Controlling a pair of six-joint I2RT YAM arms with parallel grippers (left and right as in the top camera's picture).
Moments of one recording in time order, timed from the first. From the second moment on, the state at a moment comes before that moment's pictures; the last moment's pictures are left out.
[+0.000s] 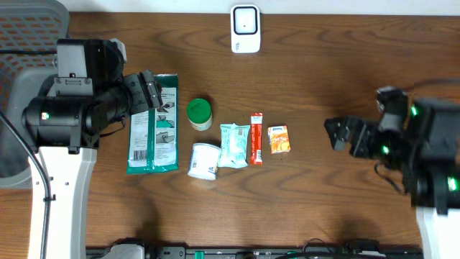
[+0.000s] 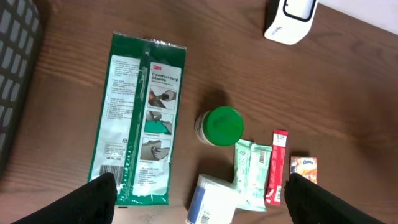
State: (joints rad) left arm -0.04 1.33 1.58 -1.19 0.15 -0.31; right arm -0.03 1.05 1.22 -1.07 -0.37 0.24
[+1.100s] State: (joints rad) left arm -0.04 1.33 1.58 -1.18 0.15 -0.31; right arm 0.16 1.79 1.22 -0.90 -0.39 0.17
